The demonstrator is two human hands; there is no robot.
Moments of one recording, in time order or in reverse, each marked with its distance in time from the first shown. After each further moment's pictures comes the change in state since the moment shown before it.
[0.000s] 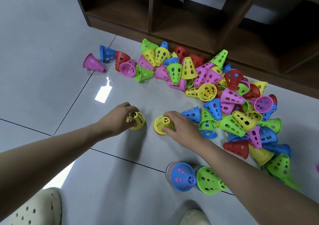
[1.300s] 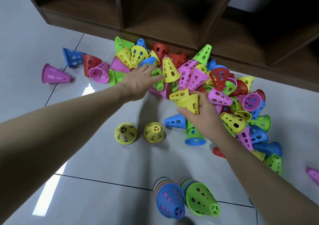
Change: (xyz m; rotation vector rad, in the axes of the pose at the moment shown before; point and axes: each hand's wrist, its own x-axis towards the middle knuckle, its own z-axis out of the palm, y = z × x) left_hand 0.196 0.088 -0.020 0.670 0.010 0.345; right_hand 0.006 0.056 -0.089 0.412 0.279 0.432
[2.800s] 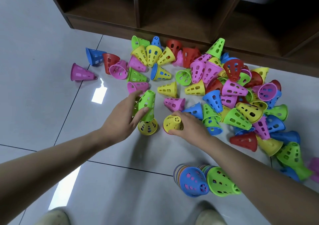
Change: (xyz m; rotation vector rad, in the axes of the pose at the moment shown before) left_hand -0.188 0.024 0.005 -0.813 0.252 -0.291; right_hand -0.026 0.011 0.095 -0.479 -0.269 -0.128
